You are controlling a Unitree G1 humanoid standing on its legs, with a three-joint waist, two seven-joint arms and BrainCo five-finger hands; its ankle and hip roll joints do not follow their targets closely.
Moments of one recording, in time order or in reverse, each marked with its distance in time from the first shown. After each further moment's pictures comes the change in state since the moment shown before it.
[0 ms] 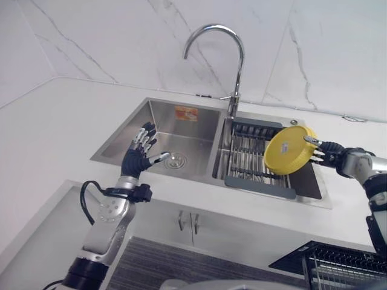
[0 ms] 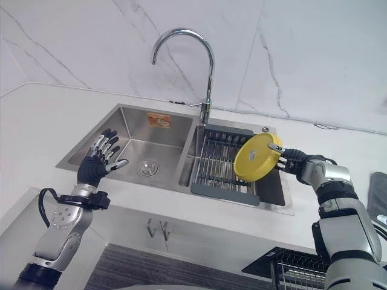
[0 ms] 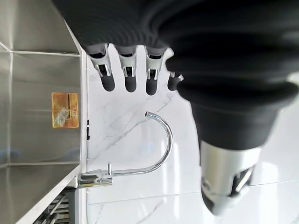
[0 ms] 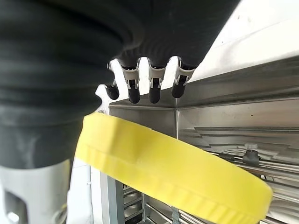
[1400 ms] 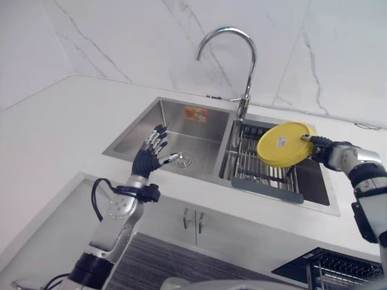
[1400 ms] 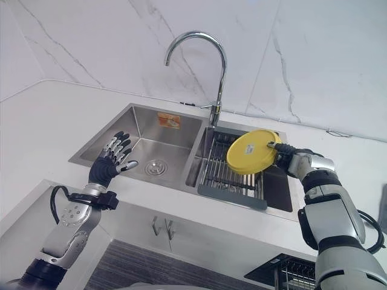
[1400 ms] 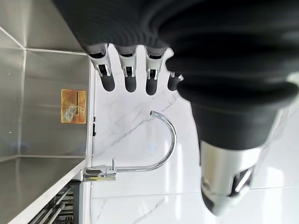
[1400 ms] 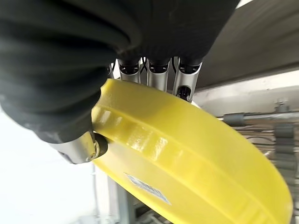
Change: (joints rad) left arm -0.037 0.004 -0.081 0.009 -0.040 0.029 0.001; right arm -0.116 0.085 0.038 0.132 0.081 -0.056 -0.150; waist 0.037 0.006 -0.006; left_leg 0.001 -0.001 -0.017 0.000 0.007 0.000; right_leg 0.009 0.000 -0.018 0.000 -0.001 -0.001
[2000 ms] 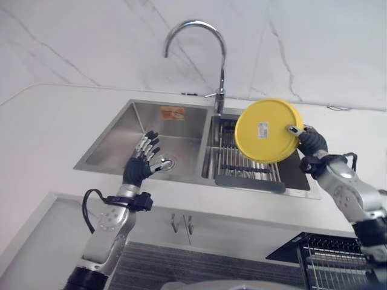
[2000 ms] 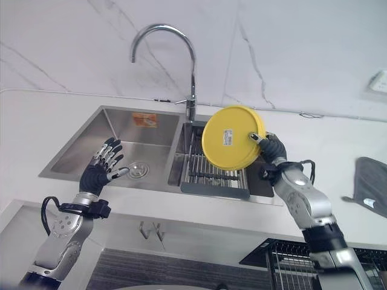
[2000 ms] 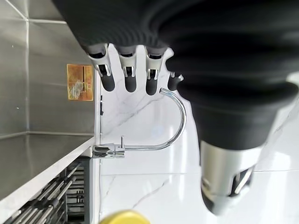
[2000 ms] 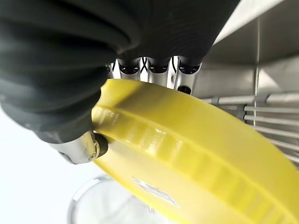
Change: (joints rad) left arm 0.118 -0.028 0.102 -0.022 0.012 -0.046 -0.028; right arm 0.653 0.047 -0.181 -1.159 -0.044 -0.214 -0.175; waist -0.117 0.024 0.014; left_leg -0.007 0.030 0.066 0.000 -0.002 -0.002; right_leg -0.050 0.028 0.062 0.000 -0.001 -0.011
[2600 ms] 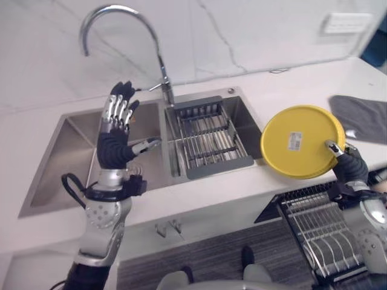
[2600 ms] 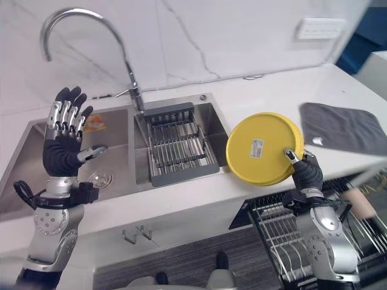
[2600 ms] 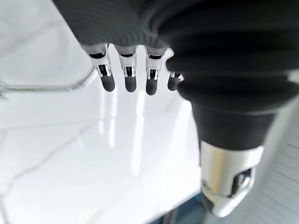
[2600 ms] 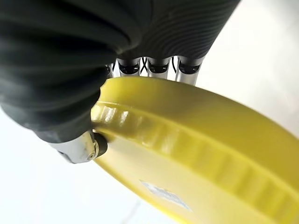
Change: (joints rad) left arm -0.139 0.011 0.076 -0.223 0.247 -0.228 0.075; right arm 0.361 0.120 -0.265 -0.291 -0.048 -0.124 -0.001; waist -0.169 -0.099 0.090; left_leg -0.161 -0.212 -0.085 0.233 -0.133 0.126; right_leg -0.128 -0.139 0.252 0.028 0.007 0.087
